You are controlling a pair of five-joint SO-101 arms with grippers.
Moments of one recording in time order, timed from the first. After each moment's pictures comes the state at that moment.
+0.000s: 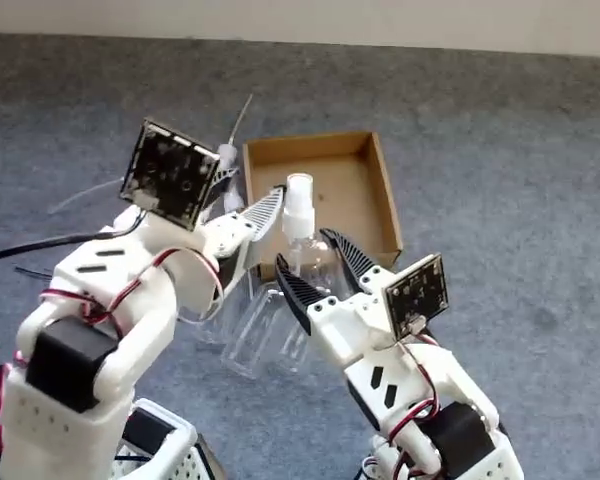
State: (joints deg) left arm 20.4 -55.6 20.0 67.0 1.9; right arm -36.7 -92.2 66.1 42.3 -1.5
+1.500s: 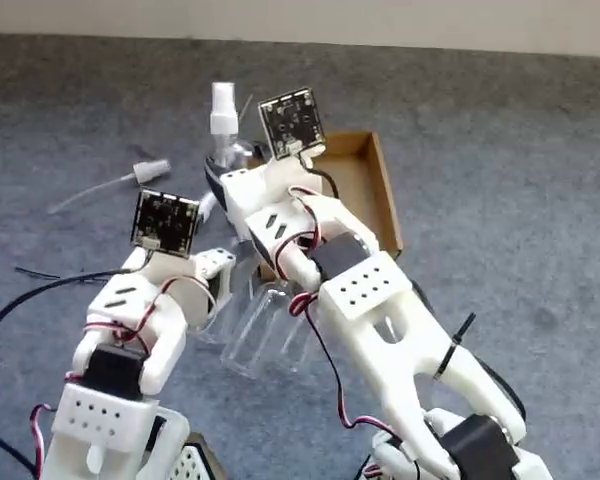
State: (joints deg) left arm 8.5 -73.9 66.6 42.7 3.6; right arm -37.1 -20.6 30.3 17.4 -6.6
